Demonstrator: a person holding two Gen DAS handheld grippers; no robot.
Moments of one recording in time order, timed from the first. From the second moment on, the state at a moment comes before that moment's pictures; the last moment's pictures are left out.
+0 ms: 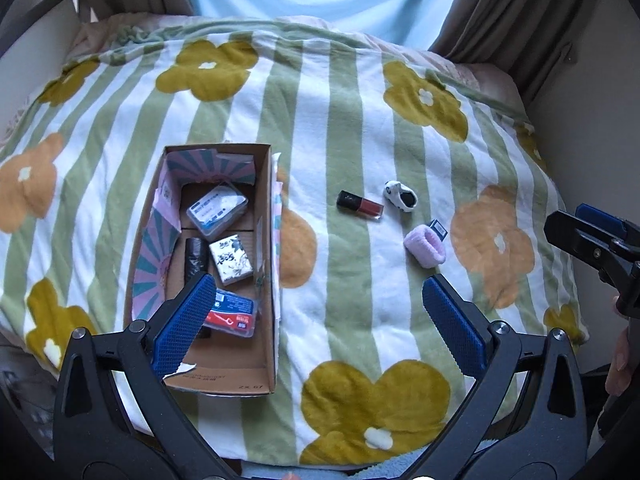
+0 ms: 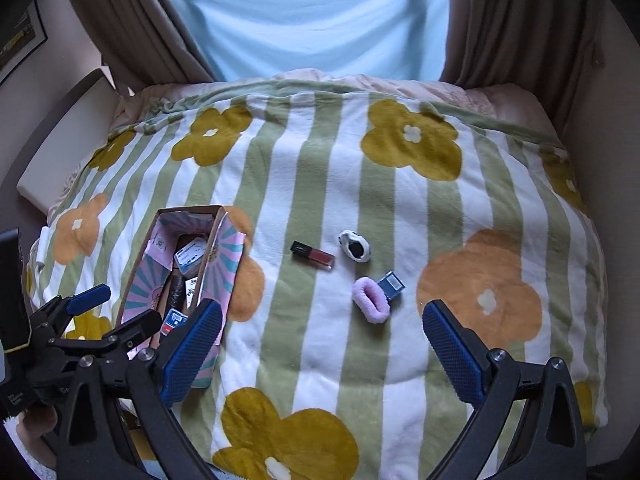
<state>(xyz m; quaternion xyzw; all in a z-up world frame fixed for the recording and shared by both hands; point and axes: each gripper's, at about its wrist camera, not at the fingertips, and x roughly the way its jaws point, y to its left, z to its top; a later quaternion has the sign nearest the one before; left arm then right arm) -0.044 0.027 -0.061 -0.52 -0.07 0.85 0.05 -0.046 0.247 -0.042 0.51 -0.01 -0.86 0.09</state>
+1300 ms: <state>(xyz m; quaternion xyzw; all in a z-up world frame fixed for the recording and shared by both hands) -0.247 0.123 -0.259 -0.65 -0.03 0.75 0.14 -0.103 0.296 -0.248 0.54 -0.28 -0.79 -0.10</state>
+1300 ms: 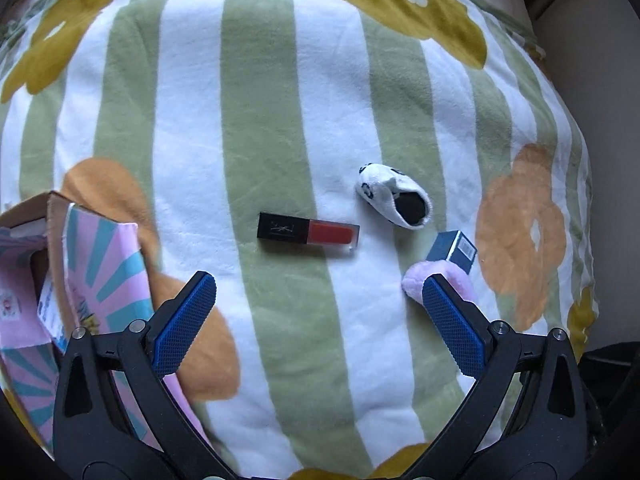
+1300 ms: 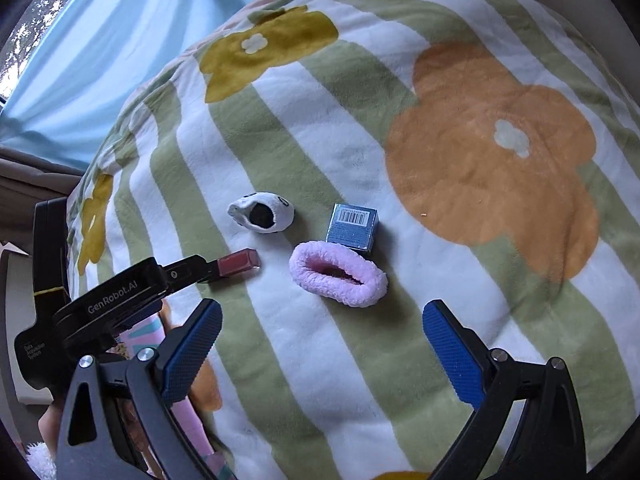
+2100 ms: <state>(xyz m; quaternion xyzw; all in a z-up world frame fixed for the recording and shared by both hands) -0.269 0.140 -0.345 -0.66 -0.02 0.74 0.13 -0.120 0.296 -0.309 0.54 -0.29 -0.77 -0.18</state>
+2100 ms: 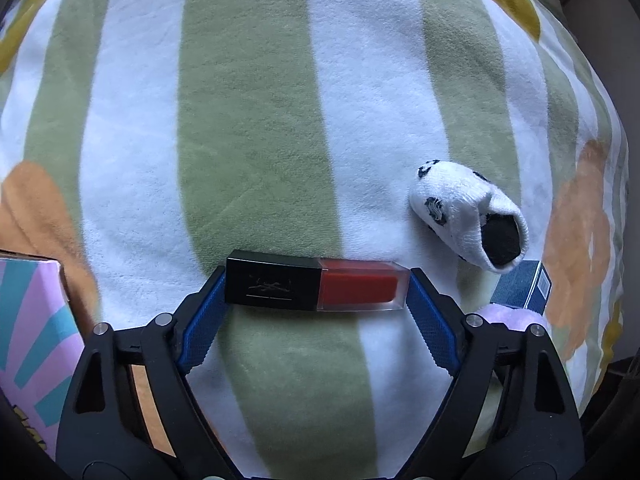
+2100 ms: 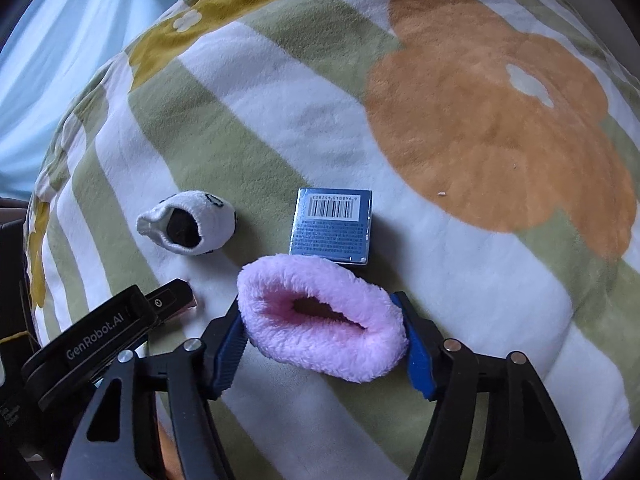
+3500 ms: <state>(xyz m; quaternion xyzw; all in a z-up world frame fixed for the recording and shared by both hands) -0.147 0.100 -0.092 -0.54 -0.09 0.83 0.09 -0.079 0.277 -0.076 0.52 -0.03 -0.85 0.09</state>
